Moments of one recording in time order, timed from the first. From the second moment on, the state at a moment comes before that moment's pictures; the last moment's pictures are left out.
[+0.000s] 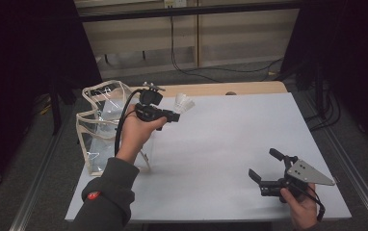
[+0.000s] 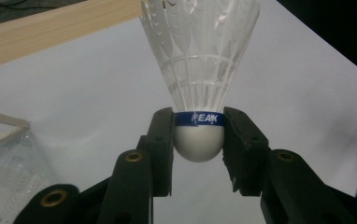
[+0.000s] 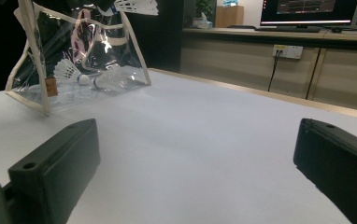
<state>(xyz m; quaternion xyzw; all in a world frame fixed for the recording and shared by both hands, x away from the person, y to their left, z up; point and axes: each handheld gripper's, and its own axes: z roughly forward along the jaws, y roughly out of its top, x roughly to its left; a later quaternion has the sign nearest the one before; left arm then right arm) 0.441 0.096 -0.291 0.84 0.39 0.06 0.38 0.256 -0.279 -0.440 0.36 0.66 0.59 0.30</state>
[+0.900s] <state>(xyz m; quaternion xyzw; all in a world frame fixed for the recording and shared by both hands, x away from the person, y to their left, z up) 0.443 0.115 -0.263 0.83 0.40 0.07 0.38 0.256 -0.279 -0.440 0.36 0.66 0.59 0.30</state>
